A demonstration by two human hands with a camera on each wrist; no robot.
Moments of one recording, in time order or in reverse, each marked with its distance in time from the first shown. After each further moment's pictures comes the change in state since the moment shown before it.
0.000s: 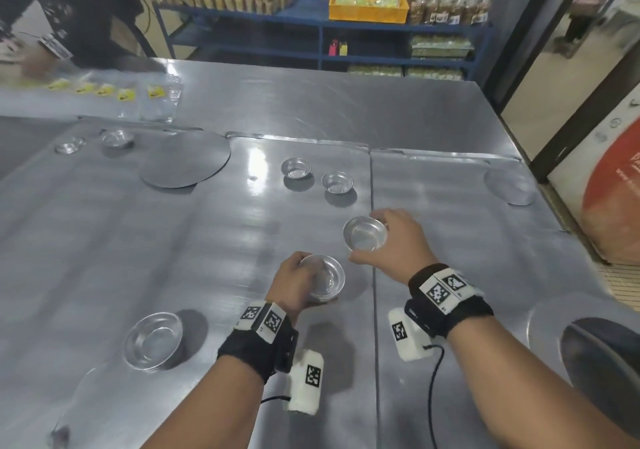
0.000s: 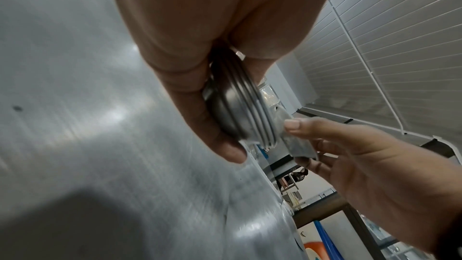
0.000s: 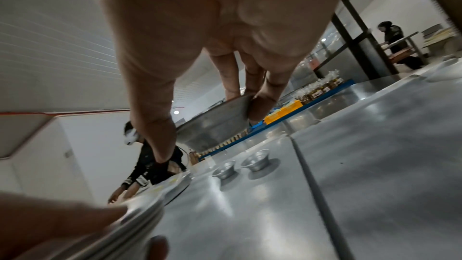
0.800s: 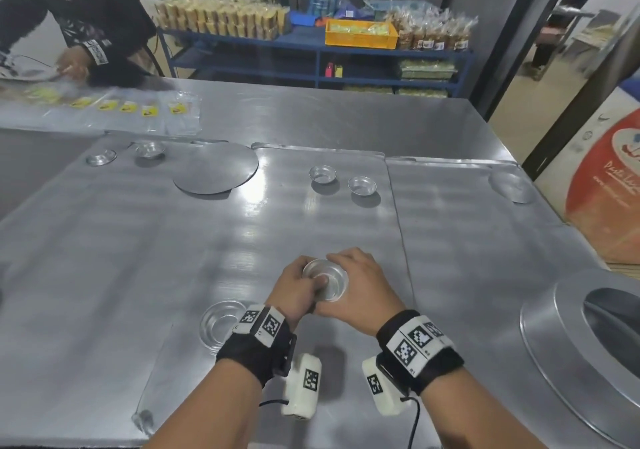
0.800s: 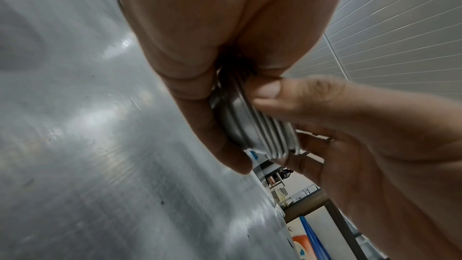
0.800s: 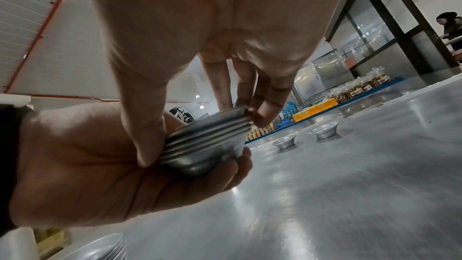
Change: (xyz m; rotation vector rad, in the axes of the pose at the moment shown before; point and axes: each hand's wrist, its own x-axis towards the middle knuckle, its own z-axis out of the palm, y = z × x) left_hand -0.042 0.010 -0.103 0.178 -0.110 0.131; right_hand -0.097 -0.114 0.103 -0.052 -0.102 -0.155
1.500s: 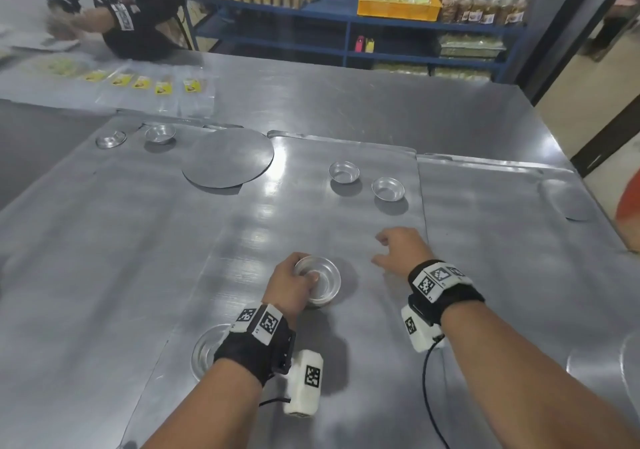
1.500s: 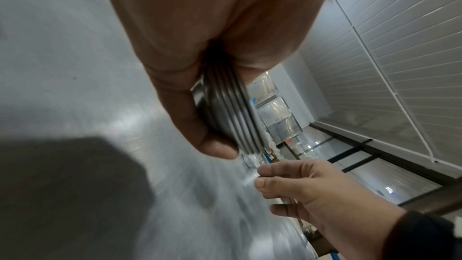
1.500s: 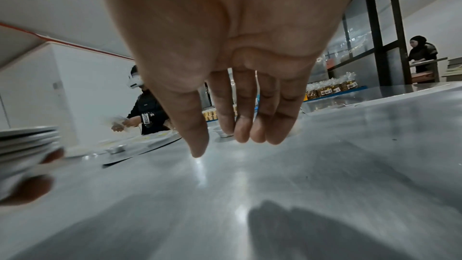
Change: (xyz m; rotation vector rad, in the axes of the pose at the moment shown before) left_hand 0.065 -0.003 -0.025 0.088 0.195 -0.044; right_hand 0.145 0.092 -0.025 -0.280 -0.176 0.190
